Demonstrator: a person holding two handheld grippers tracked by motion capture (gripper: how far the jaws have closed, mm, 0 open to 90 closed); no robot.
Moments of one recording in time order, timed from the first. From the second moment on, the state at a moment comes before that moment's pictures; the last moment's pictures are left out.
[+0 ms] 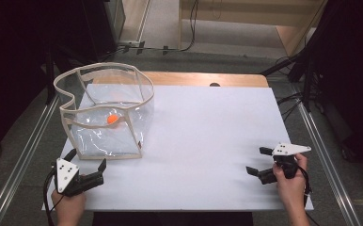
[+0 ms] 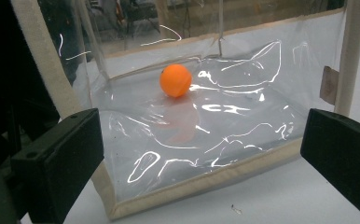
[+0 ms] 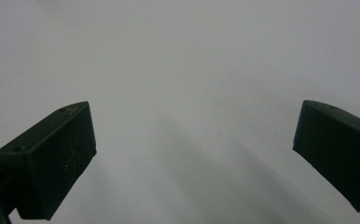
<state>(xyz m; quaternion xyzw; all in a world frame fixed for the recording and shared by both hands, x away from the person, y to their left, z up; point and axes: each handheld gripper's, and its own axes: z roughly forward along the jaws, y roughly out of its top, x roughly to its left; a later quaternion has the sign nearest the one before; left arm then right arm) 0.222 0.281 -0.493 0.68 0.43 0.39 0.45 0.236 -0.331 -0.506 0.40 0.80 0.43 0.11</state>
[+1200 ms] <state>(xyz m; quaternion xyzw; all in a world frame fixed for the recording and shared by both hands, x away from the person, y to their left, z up) 0.220 0.295 -0.487 0.65 0.44 0.38 0.49 0.213 -0.358 -0.517 0.42 0.74 0.50 0.14</state>
